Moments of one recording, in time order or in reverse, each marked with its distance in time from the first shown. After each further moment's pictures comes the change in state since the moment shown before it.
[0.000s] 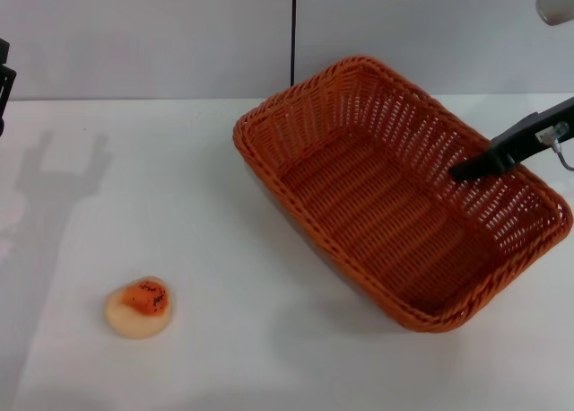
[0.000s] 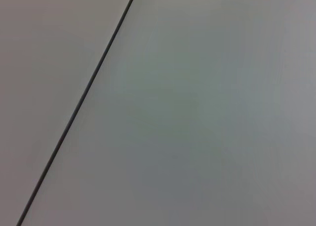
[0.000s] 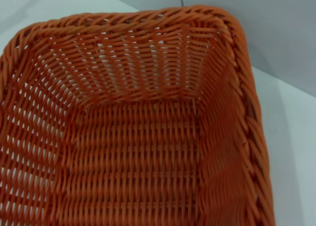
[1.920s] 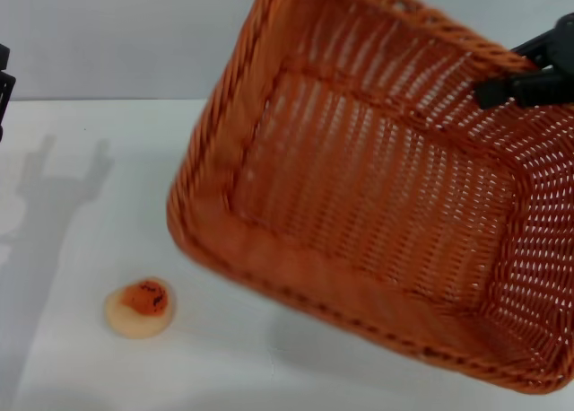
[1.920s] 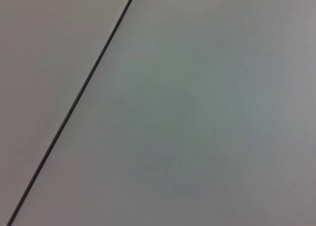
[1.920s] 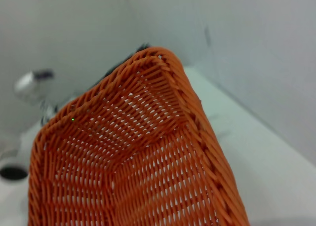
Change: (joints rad) left arm 0.012 0.001 0.019 0.006 0.007 0.023 -0.038; right arm -0.053 -0.161 0.071 -0.204 0.561 -0.507 -0.196
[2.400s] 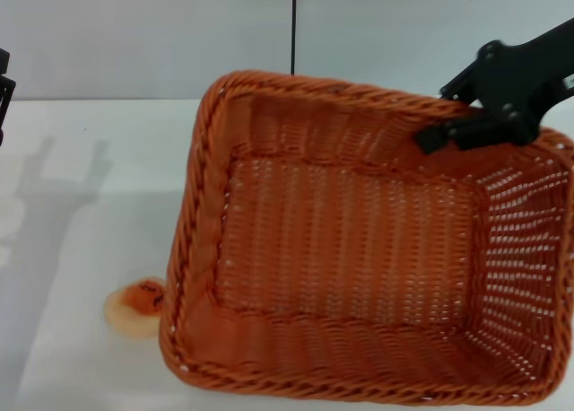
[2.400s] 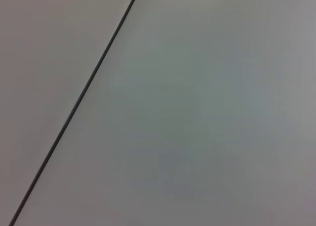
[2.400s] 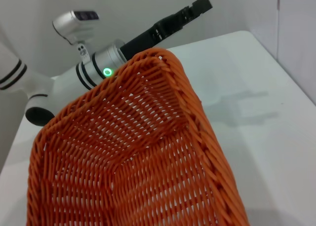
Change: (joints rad) left arm 0.009 -0.001 0.000 -0.007 0.000 -0.005 0.002; right arm 0.121 0.024 -0.114 0.154 -0.076 0.050 -0.186
